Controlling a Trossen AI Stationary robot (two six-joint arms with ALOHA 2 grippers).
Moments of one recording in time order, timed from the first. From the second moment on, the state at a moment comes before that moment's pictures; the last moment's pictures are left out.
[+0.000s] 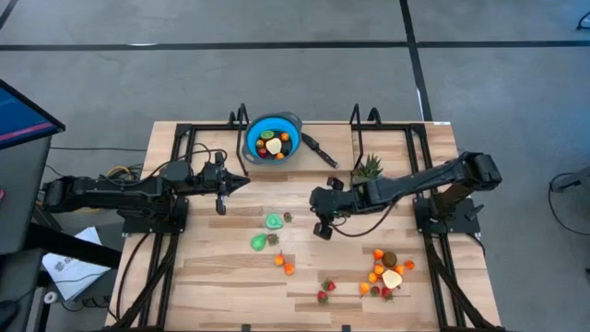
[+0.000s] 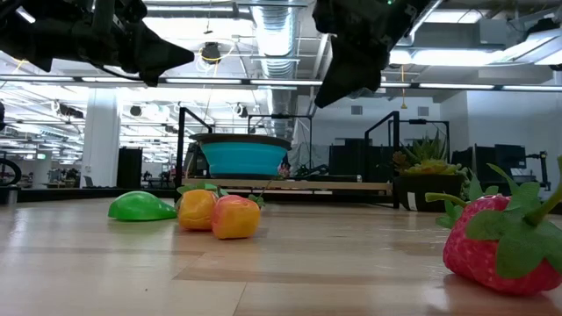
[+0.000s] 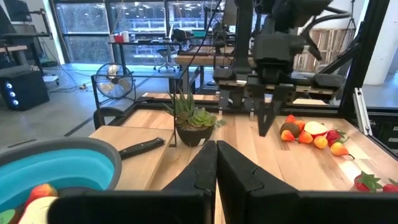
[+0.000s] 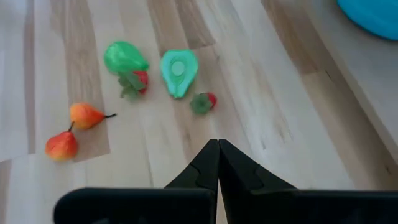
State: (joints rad) left arm 0.17 0.67 0.23 0.42 0.02 0.02; right arm 0.17 1.60 1.15 -0.44 0.26 0.36
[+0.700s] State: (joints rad) left arm 0.17 0.67 0.23 0.42 0.02 0.02; right arm 0.17 1.61 1.15 -0.44 0.26 0.36
